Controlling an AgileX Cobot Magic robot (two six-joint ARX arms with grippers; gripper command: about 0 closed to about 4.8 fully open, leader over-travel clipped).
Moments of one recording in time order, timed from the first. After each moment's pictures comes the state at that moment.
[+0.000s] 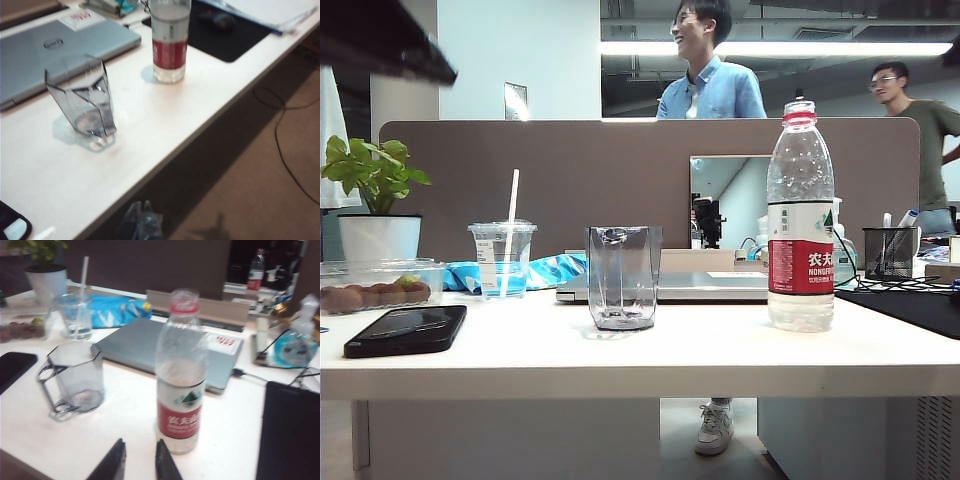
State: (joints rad) left arm -0.81 0.57 0.47 -0.25 -0.02 0.02; right arm 0.15 0.41 0.30 0.04 -0.24 -0.06
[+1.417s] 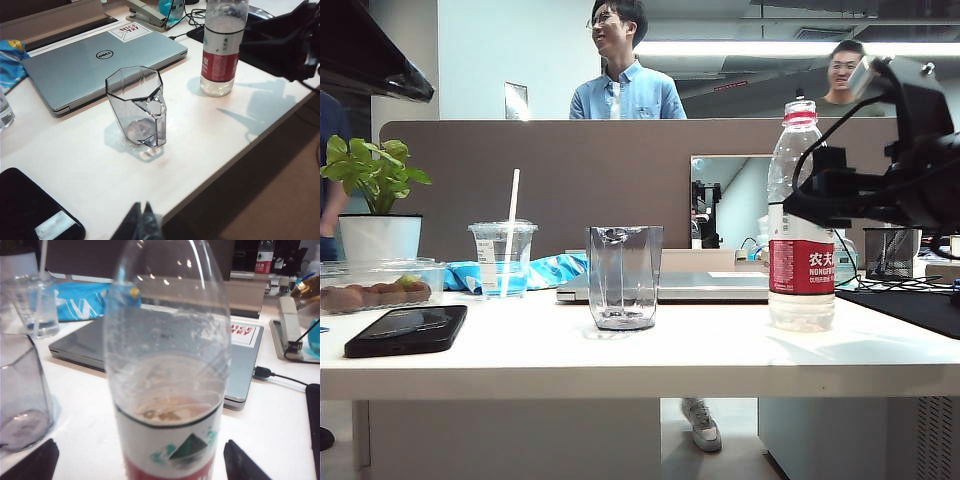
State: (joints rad) left arm -0.63 0.57 0.44 -0.15 0.02 0.08; right arm 0.22 1.57 0.38 1.11 -0.16 -0.02
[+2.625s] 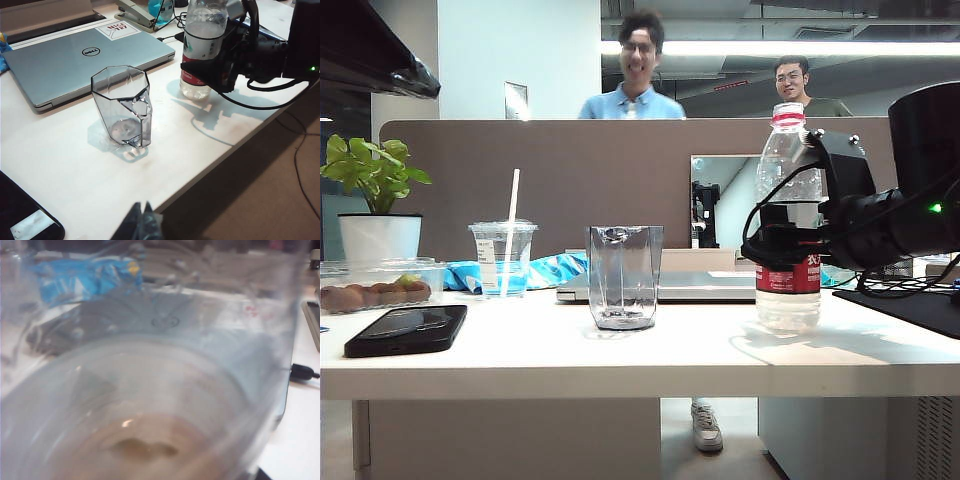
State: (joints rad) left arm -0.63 0.57 0.44 -0.15 0.07 0.03; right arm 0.22 1.91 0.66 1.12 -0.20 -0.02
